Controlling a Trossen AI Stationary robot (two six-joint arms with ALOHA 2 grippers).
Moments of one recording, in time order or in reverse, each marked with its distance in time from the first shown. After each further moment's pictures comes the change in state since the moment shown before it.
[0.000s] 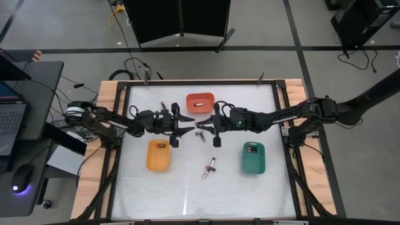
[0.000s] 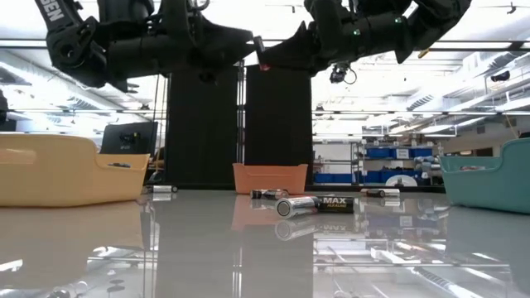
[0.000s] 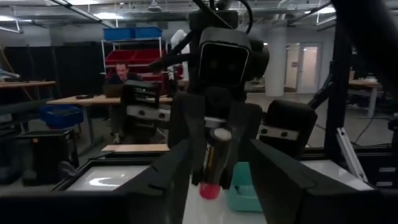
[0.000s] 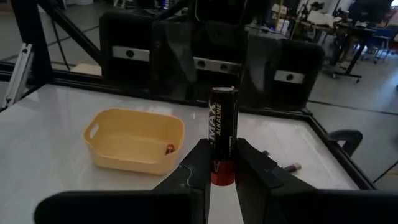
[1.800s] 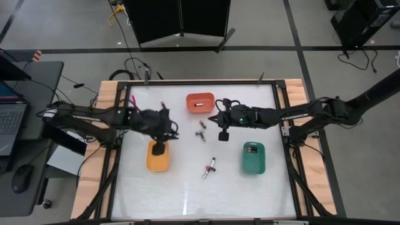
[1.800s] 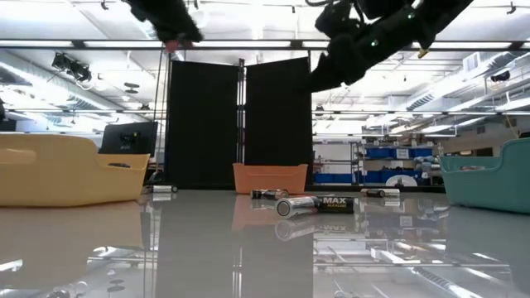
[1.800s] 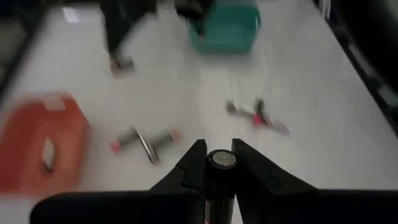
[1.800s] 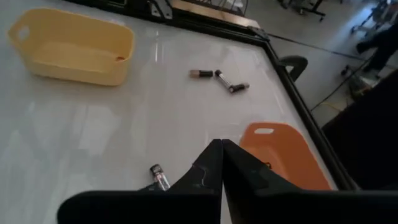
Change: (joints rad) left arm -0.183 -0.361 0.533 -1.761 -0.109 -0.037; right arm -0.030 -0.132 0.002 -0.425 0.189 -0.067
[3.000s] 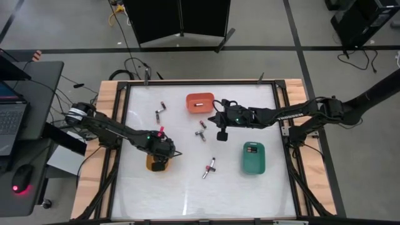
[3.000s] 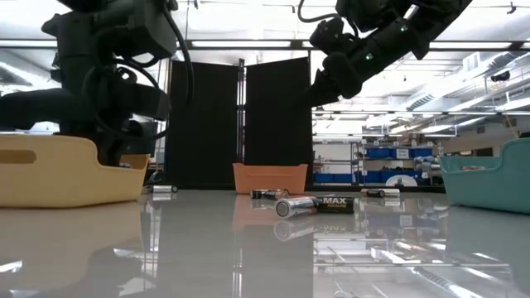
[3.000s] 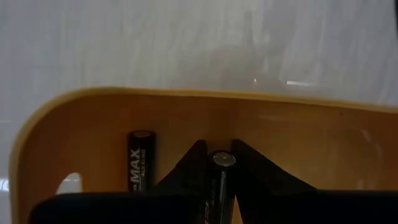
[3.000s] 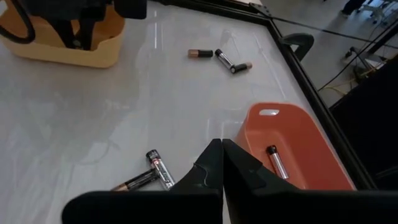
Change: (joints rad) left arm -0.160 0.398 -0.210 -0.112 -0.063 -0.282; right arm -0.021 0.051 0.000 -0.006 -0.005 0.022
